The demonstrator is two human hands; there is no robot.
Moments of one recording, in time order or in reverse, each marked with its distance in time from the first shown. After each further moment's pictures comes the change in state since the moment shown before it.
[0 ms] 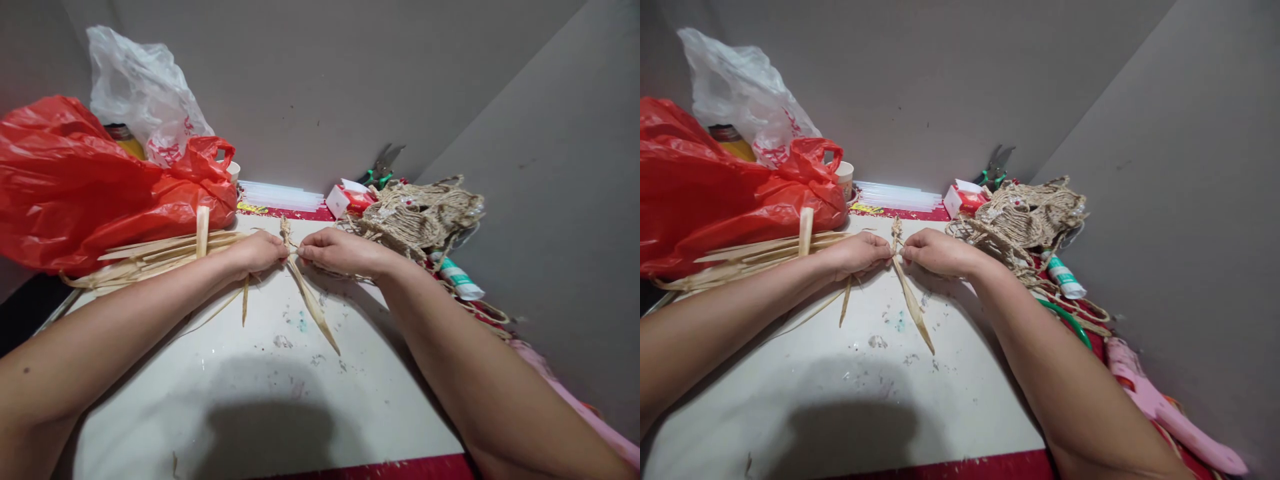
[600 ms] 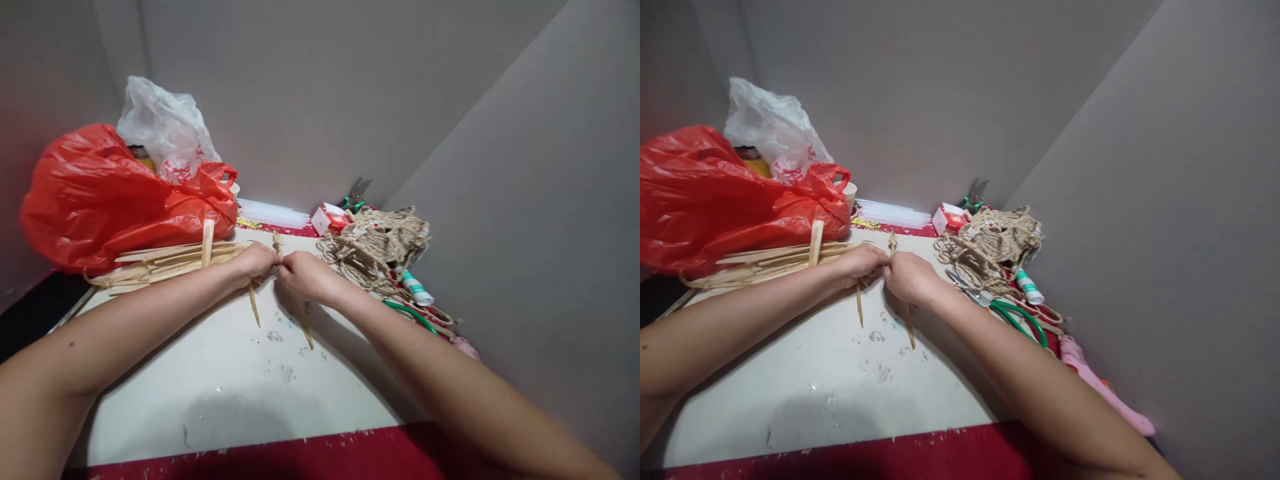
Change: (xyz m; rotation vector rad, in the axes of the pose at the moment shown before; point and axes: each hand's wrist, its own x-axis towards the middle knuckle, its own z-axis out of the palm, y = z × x) left_hand -0.005 -0.005 0.004 -0.205 0.061 0.028; right_hand -0.012 -0.046 0.042 -0.552 0.218 0.077
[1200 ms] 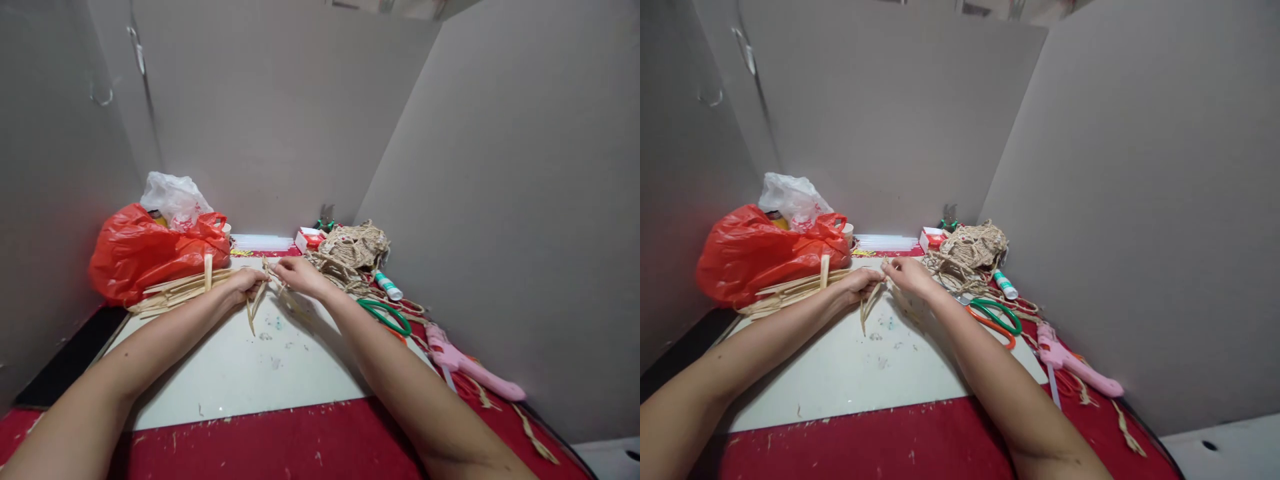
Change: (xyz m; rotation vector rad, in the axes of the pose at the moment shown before) left_hand -0.009 0.001 -0.002 -0.223 -0.103 0.005; right_hand -0.026 0.017 -0.016 0.590 0.250 -0.072
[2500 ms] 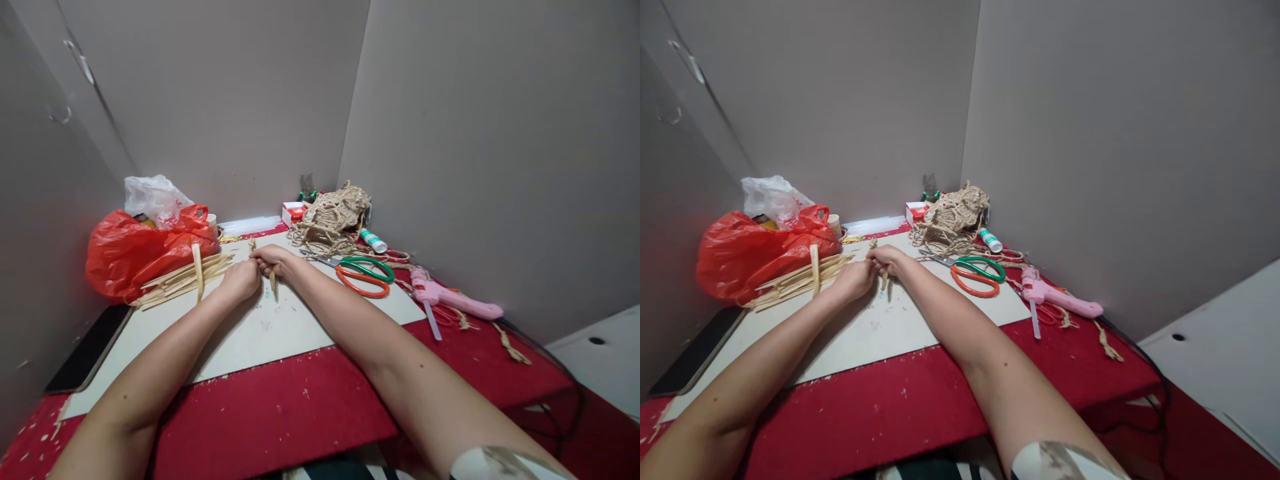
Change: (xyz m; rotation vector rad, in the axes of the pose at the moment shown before) left_hand -0.045 -0.009 0.045 1.541 0.355 0.314; right_hand 0.031 0.023 0.039 0.898 -0.310 0.496
